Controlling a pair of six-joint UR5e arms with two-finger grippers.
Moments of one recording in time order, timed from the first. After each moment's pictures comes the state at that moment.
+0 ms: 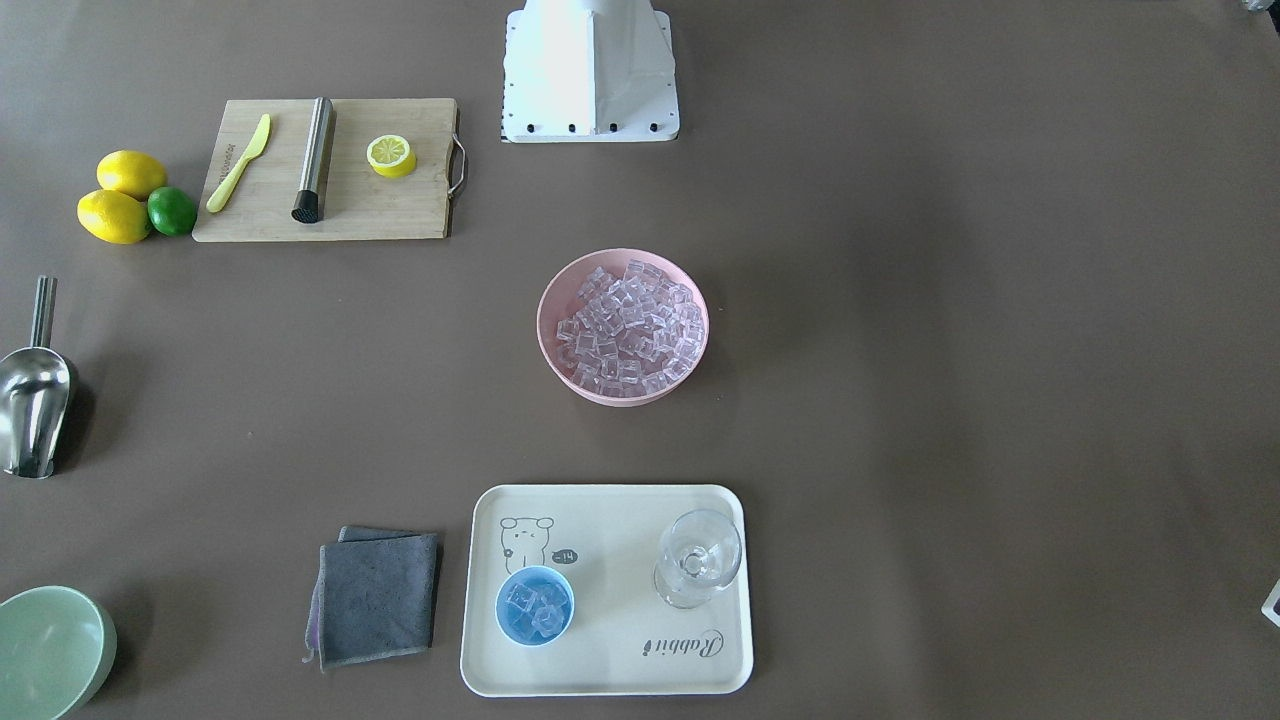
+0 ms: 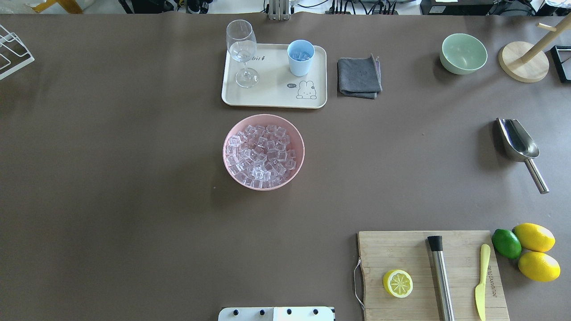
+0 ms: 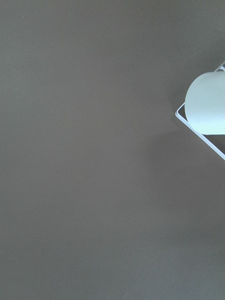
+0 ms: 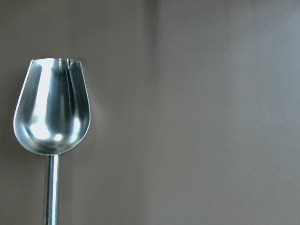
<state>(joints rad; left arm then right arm) -1.58 -1.61 -1.60 -1.45 -2.29 0.11 1.54 -1.76 1.70 -1.37 2.39 0.10</state>
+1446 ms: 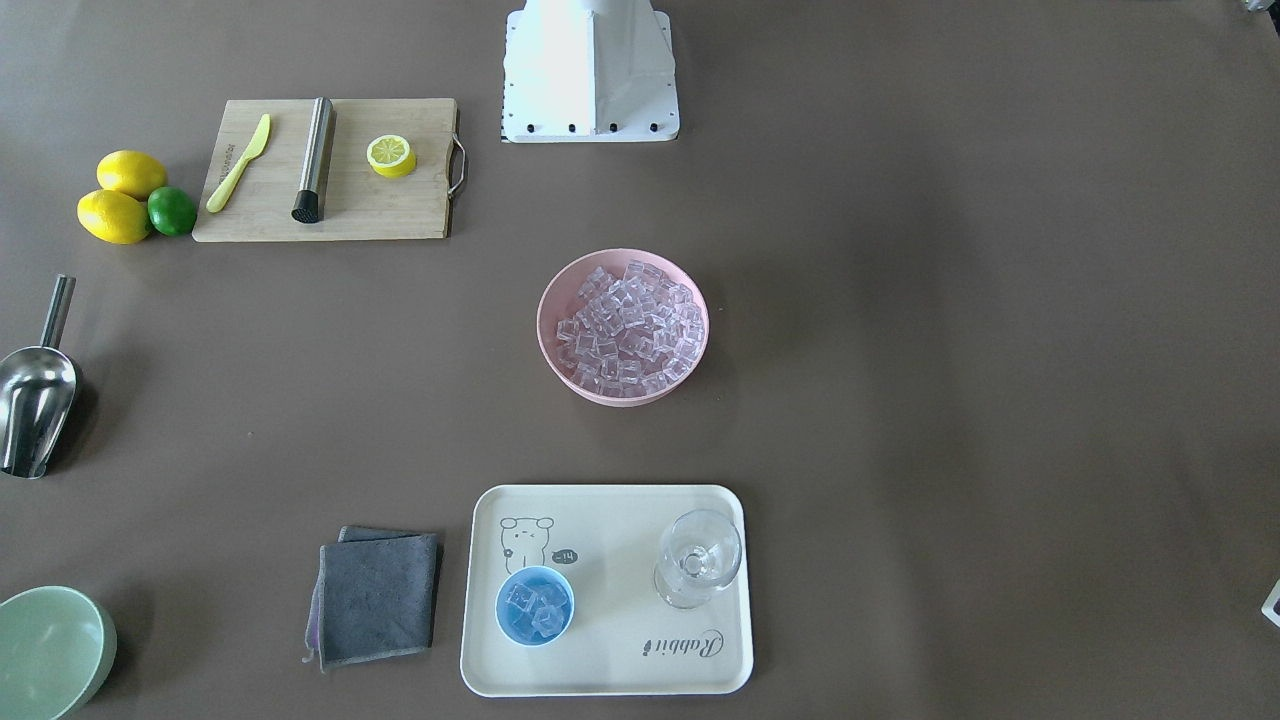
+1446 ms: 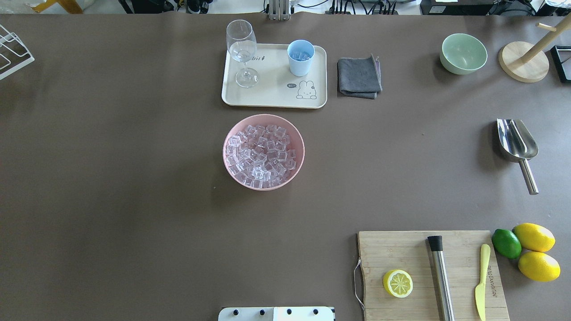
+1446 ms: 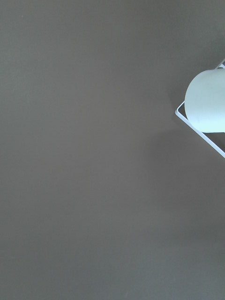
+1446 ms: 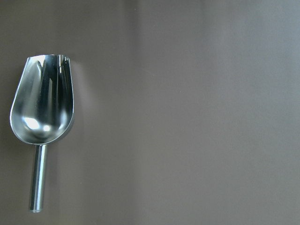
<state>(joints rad) -1.58 -1.61 -1.60 -1.45 -2.29 0.11 1.62 -1.73 1.74 -1.61 2.40 -0.02</state>
